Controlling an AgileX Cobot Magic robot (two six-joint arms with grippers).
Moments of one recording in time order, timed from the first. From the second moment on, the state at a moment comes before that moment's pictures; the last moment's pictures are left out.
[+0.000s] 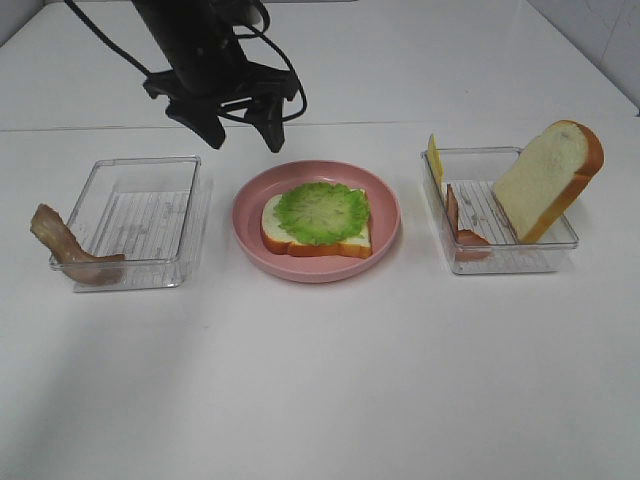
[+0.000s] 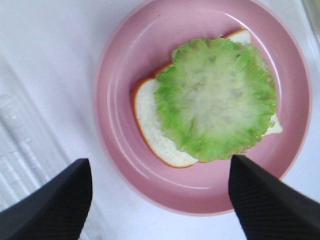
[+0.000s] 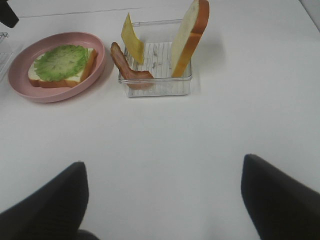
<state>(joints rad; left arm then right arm) -0.40 2.29 -2.10 -0.21 1.14 -0.02 0.01 -0.01 -0.50 0.08 1.06 -0.04</state>
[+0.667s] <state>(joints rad) -0.32 2.06 -2.08 0.00 1.21 -0.16 0.01 -0.01 -0.50 0.08 1.06 -0.04</state>
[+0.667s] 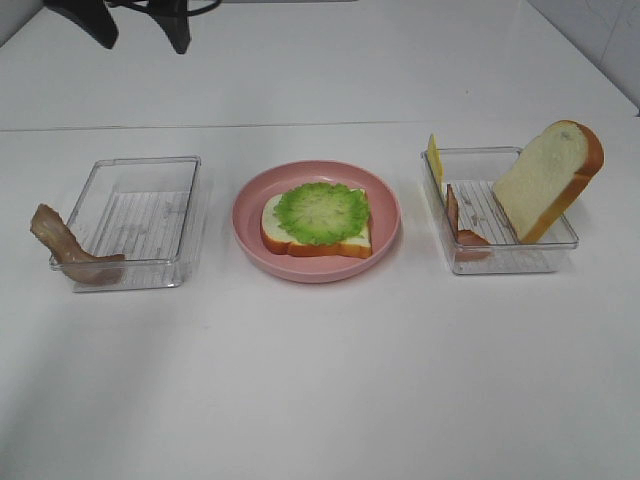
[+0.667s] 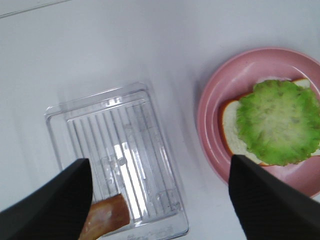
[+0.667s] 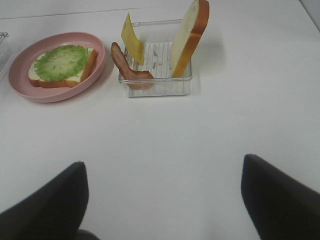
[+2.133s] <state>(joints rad) -0.14 1.93 -1.46 0.02 1.13 -0.18 0.01 -0.01 -0.50 0.08 1.06 -0.04</state>
